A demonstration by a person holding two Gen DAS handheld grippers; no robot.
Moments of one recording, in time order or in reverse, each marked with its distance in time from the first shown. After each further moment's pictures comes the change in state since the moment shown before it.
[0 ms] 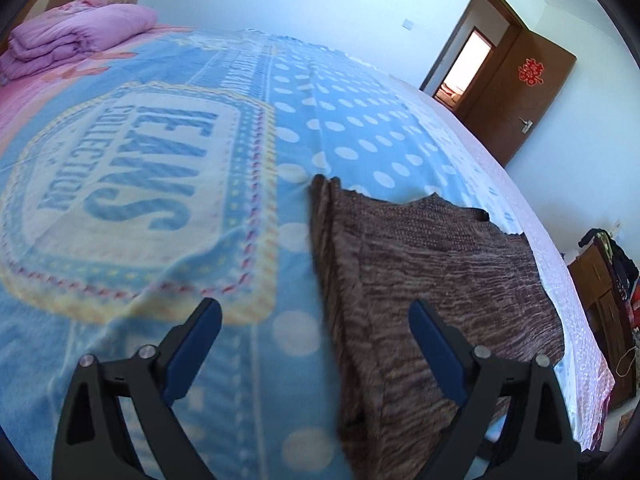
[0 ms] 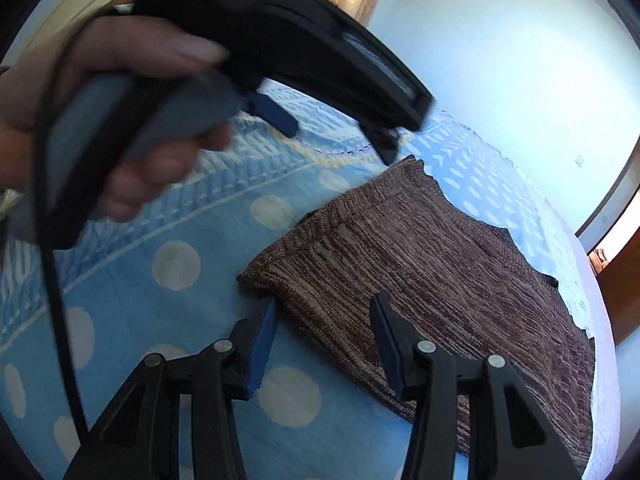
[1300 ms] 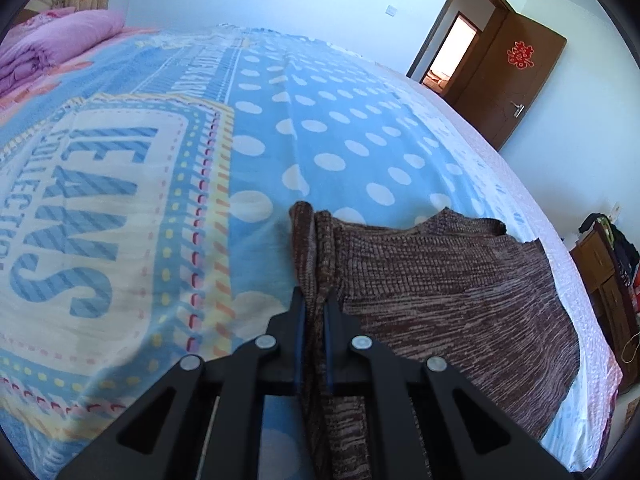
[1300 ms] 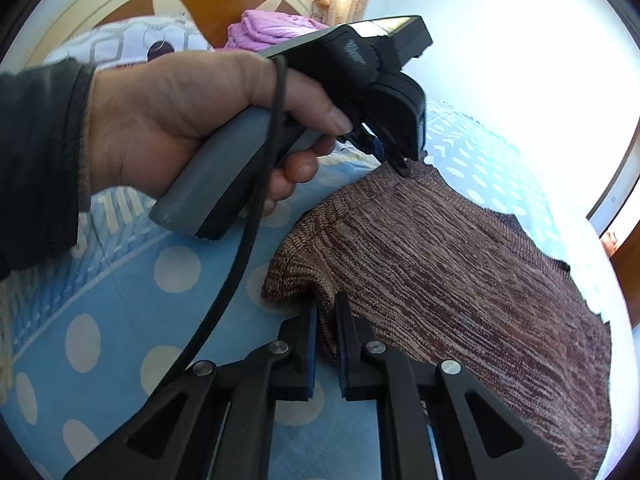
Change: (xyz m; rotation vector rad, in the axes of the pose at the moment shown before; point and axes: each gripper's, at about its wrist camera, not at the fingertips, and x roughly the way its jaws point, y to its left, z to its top) left arm 0.056 -0.012 0.037 0.062 0.023 -0.021; right arm 0.007 -0.019 -0.003 0.082 -0.001 0.061
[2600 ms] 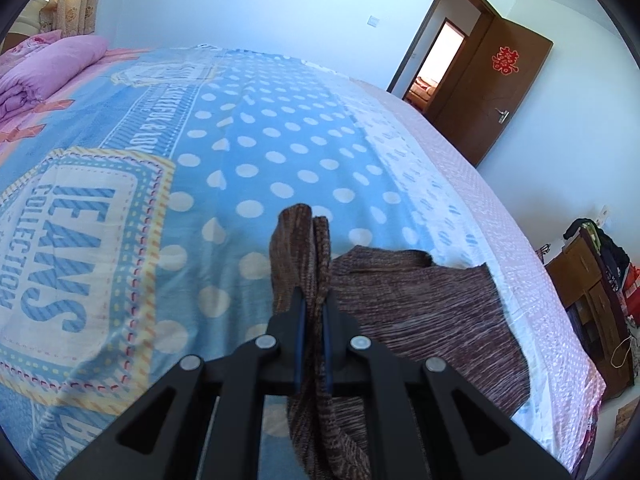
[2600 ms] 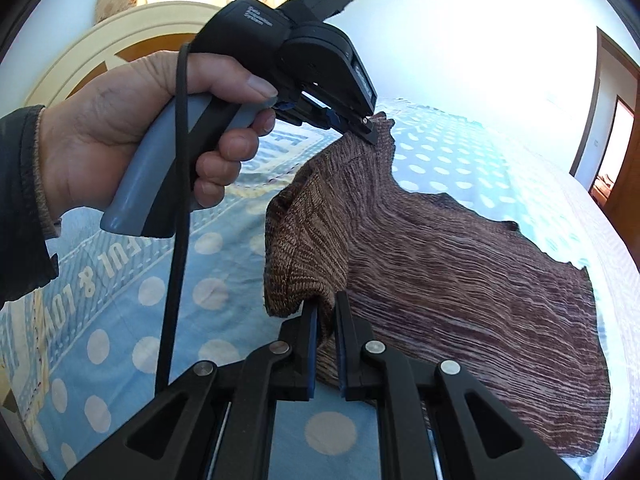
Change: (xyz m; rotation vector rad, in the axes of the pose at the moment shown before) left arm -0.041 -0.083 0.033 0.004 -0.030 -0.040; right arm -0.053 -0.068 -0.018 0.217 -0.082 -0.001
